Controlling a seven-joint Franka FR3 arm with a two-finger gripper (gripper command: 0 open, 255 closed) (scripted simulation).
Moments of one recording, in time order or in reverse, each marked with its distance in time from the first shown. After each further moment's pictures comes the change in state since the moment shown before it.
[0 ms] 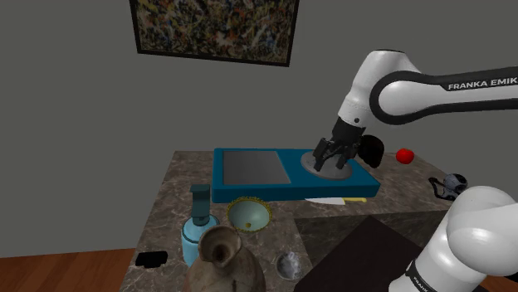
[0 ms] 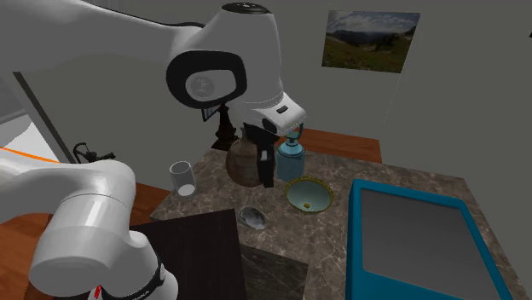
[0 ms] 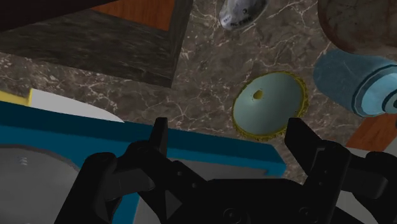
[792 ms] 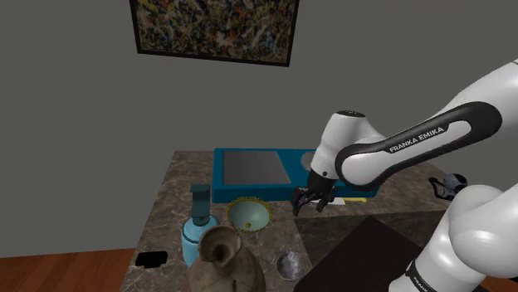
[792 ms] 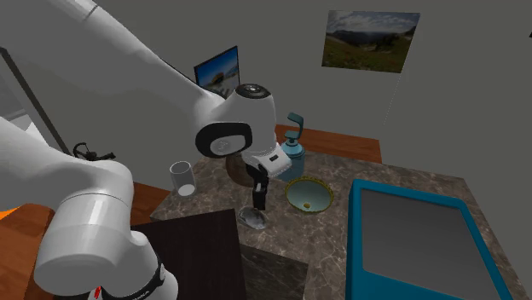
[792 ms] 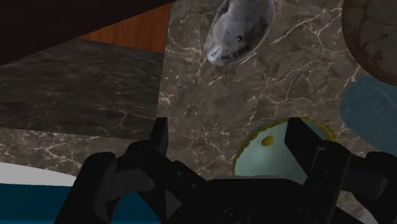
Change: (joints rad) arm 0.065 0.324 0.173 -0.162 0.129 0.446 0.159
